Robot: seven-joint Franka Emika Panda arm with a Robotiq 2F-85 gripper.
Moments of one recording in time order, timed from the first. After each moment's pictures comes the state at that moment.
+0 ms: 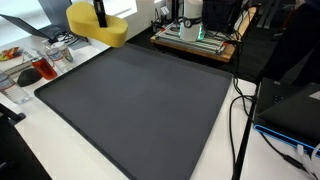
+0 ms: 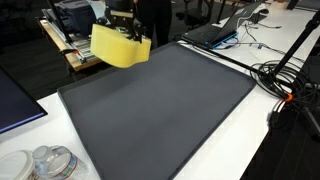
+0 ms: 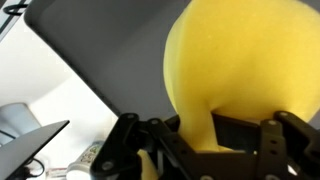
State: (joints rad) arm -0.08 0.03 -0.19 -2.14 -0.23 2.24 0.51
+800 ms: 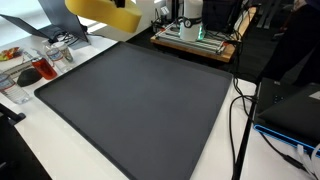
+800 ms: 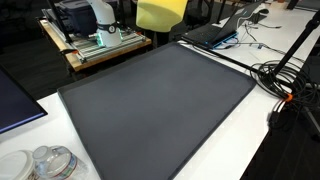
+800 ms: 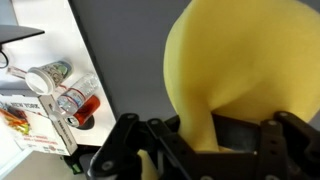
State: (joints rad) arm -0.02 -0.11 0.02 -2.12 -0.39 2.16 0.35
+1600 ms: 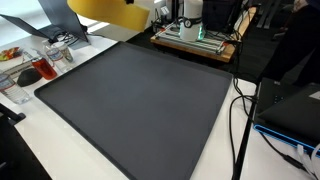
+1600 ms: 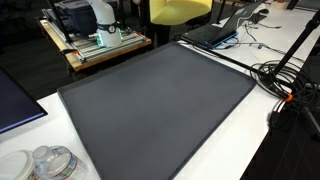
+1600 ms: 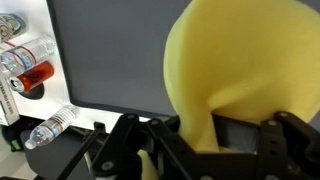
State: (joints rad) arm 0.01 -0.07 0.04 -2.04 -0.27 2.16 0.10
